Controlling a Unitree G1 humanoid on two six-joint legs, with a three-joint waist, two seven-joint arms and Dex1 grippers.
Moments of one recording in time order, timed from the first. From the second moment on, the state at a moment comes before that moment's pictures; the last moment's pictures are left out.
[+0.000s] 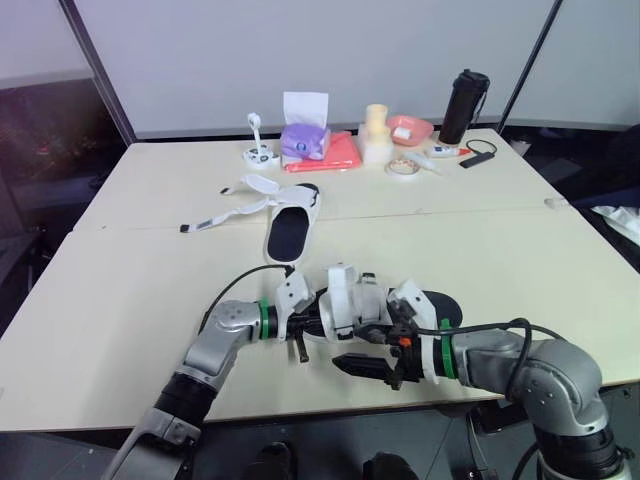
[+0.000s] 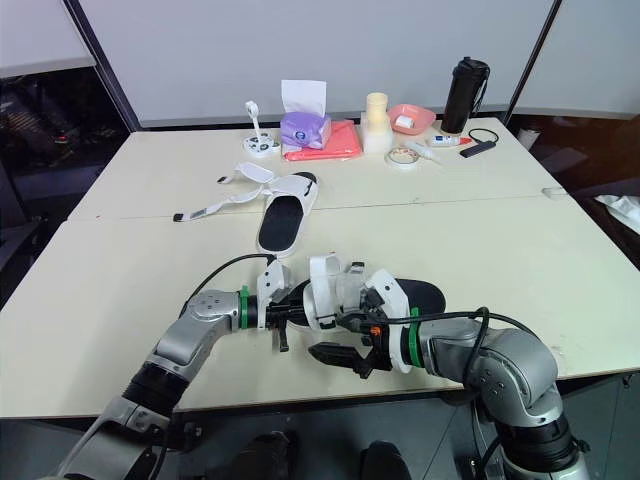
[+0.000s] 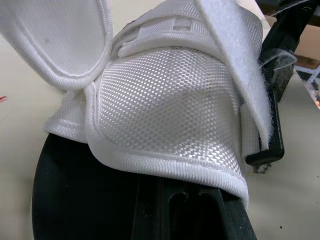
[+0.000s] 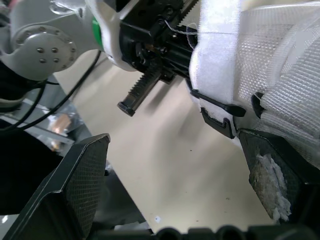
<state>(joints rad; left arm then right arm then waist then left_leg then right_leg) -0.44 0.29 -0.28 0.21 -0.21 0.21 -1.03 -0.27 -0.49 0.00 -0.58 0.83 1.34 0.55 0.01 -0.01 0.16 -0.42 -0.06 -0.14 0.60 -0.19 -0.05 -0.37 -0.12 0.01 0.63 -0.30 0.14</state>
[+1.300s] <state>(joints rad) -0.41 0.27 -0.28 0.18 -0.21 0.22 -1.02 -0.13 -0.77 0.24 -0.54 0.76 1.15 0.83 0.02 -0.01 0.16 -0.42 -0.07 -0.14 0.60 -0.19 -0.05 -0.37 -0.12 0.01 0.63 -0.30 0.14</state>
